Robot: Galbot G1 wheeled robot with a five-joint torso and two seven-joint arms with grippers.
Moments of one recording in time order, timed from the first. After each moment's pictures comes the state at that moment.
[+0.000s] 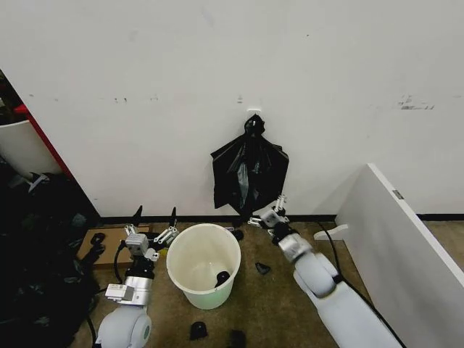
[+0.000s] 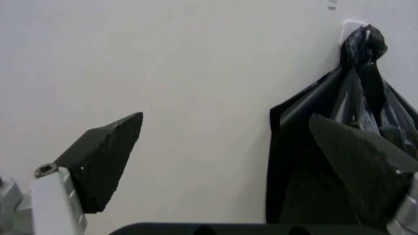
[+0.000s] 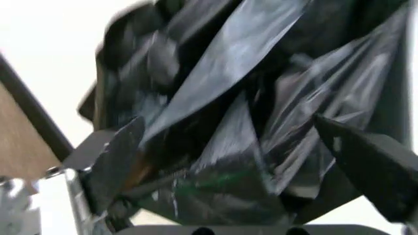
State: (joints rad) left arm 1.48 -1.30 -0.49 -1.91 -0.28 -0.44 -0.02; right arm -0.97 1.23 0.09 1.62 -0.41 -0.03 -0.03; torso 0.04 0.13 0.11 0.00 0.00
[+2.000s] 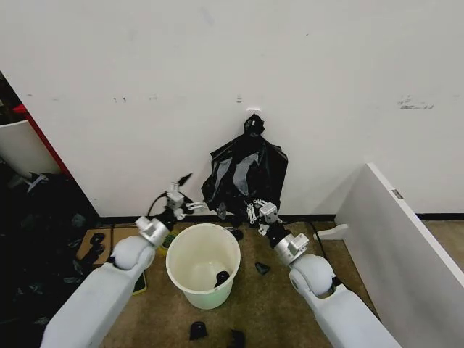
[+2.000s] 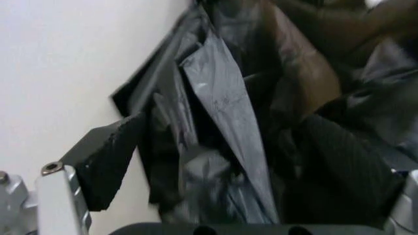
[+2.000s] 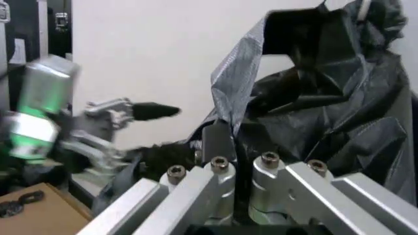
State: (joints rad) left arm 0.78 -1.08 -0.05 -1.38 -0.42 -0.39 0.37; right arm -1.06 1.21 0.12 1.75 0.21 0.24 -0.17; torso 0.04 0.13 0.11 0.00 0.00
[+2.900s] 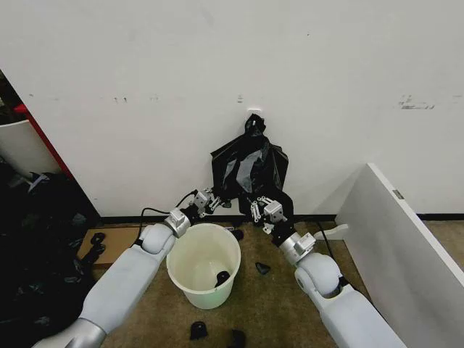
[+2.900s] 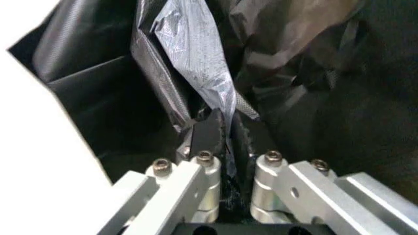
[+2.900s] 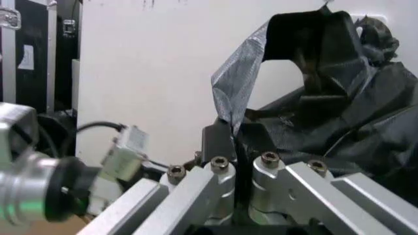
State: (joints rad) left arm 0.68 -1.17 0.00 -1.22 -0.24 -0.35 0.37; right arm -1.09 1.20 0.14 1.80 0.19 0.24 -0.19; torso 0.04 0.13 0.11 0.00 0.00
